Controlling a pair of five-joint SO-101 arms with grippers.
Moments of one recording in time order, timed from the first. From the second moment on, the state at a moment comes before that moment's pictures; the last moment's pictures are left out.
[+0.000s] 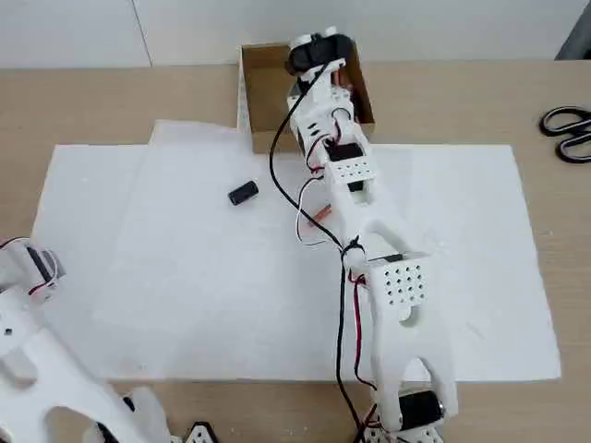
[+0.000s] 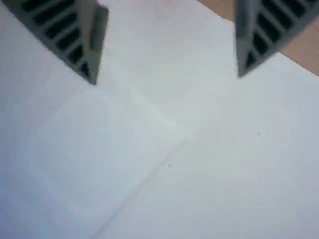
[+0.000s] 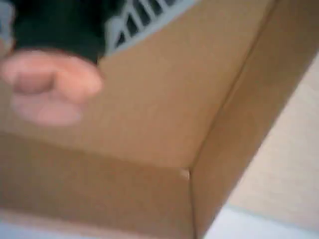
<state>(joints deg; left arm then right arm) -43.7 -34.2 15.1 99.4 -0.7 -16.4 56.7 -38.6 9.8 0.1</state>
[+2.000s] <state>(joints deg) -34.9 -48.8 25.1 98.7 -0.7 -18.8 20.9 -40.5 71.6 -23.5</state>
